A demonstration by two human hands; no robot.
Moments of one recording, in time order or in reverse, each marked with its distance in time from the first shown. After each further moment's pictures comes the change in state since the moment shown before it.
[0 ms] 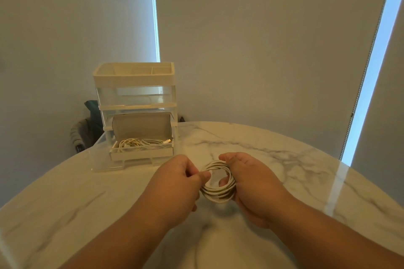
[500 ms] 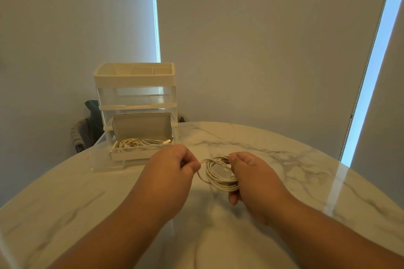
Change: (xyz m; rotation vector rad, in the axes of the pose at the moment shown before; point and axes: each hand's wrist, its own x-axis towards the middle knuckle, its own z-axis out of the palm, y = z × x) left_hand 0.001 0.007 -0.013 0.103 0.118 0.134; right_hand 0.002 0.001 -0.004 -0.295 0.081 -0.069
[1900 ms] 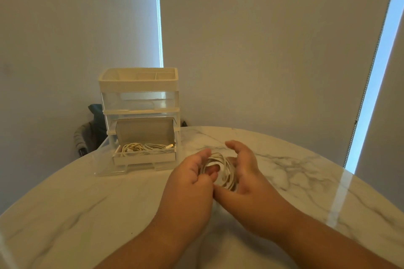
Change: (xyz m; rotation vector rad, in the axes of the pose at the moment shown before) left_hand -0.017 0.013 0.026 -0.642 -0.013 -0.057; right_hand -0.015 -0.005 -0.005 -0.278 -0.236 -0.398
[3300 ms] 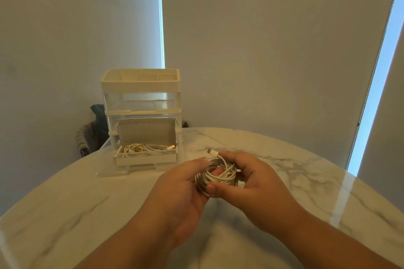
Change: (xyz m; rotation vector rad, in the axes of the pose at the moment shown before) left_hand 0.005 0.008 -0.010 -0.741 -0.169 -0.301; right_hand 0.006 0.006 -0.008 -0.020 0.099 -0.116
